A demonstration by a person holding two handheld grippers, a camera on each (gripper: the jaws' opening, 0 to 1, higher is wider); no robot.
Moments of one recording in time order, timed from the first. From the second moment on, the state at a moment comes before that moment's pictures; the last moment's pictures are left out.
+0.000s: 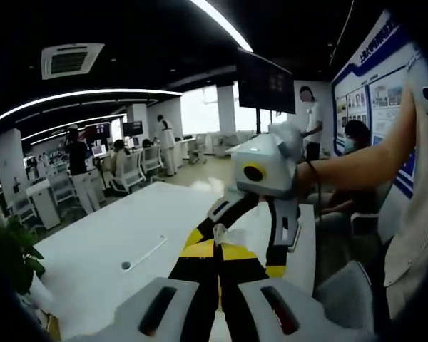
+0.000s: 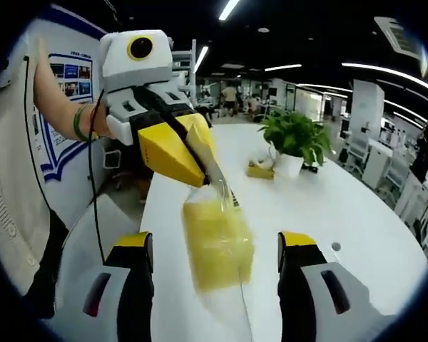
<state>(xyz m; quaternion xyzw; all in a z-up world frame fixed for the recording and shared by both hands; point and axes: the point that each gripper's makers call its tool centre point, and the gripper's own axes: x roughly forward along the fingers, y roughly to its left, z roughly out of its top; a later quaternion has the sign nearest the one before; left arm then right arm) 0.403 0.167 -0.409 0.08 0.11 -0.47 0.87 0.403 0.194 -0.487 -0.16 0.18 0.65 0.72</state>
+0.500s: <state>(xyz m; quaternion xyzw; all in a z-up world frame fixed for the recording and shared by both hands) 0.398 0.150 -0.412 0.10 0.12 -0.50 0.86 0.402 0.197 -0.499 -0.16 0.18 0.66 0.71</state>
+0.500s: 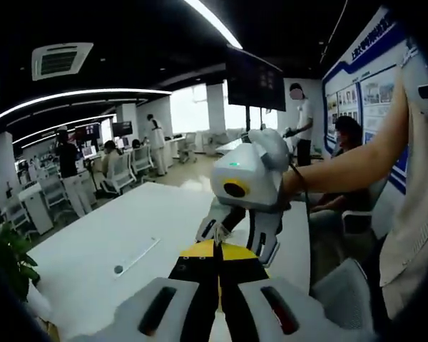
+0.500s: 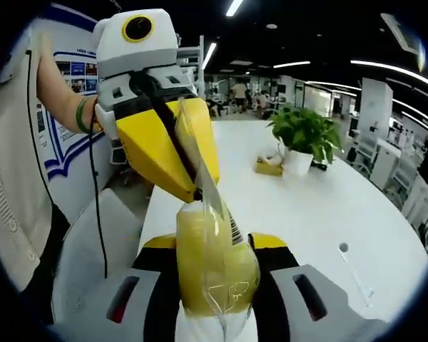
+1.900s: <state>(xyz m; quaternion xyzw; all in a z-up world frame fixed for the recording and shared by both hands) 0.371 0.136 -0.420 0.17 0.11 -0.51 0.83 0.380 0.174 -0.511 -0.21 0.21 0.63 0.72</state>
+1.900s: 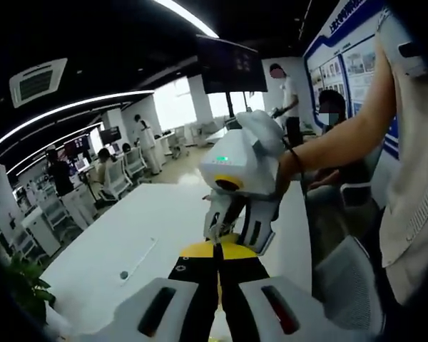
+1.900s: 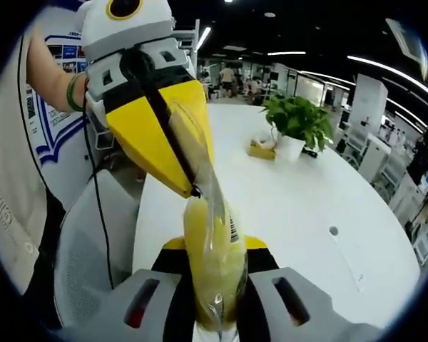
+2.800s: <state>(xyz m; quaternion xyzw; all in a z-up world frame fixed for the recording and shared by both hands) 0.371 0.126 -0.425 0.18 0.12 -0.52 0.82 0.378 0.163 -0.515 -0.20 0.22 0.62 0.72</state>
